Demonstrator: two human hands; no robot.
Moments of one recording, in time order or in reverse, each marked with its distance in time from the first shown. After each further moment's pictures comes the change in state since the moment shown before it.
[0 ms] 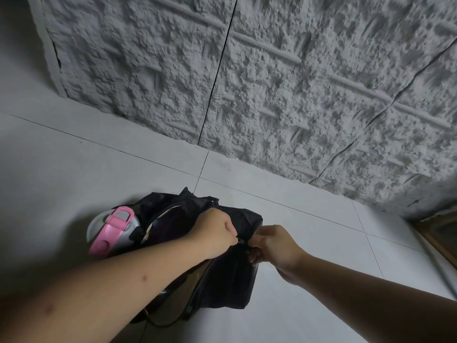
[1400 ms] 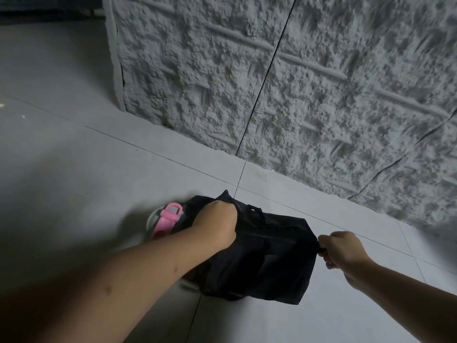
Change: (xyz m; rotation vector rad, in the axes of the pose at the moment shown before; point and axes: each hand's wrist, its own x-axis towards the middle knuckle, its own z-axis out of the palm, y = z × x) left_hand -0.017 -0.032 -0.079 0.708 0.149 0.071; right_hand 0.016 -0.002 -0.033 -0.119 0.435 0.039
